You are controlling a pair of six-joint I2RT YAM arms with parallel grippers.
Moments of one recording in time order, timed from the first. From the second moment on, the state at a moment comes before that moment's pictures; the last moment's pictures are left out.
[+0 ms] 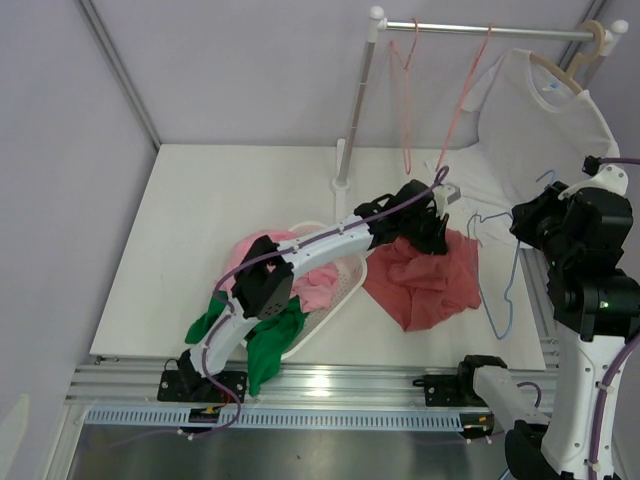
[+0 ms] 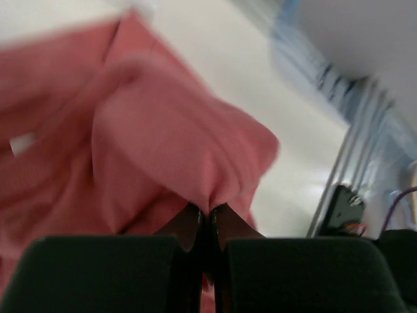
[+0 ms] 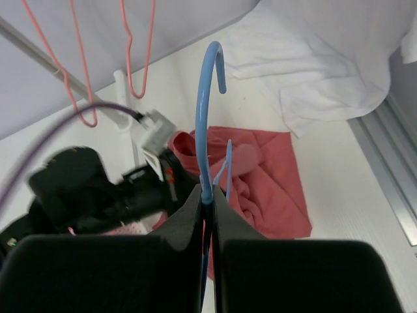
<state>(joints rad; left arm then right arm) -0.98 2.31 2.13 -0.32 0.35 -0.38 -0.05 0.89 1.55 -1.03 0.06 0.39</state>
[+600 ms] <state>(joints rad) -1.03 2.43 2.13 -0.70 0.20 -0.30 -0.06 1.18 1.77 -0.79 0.16 0.34</state>
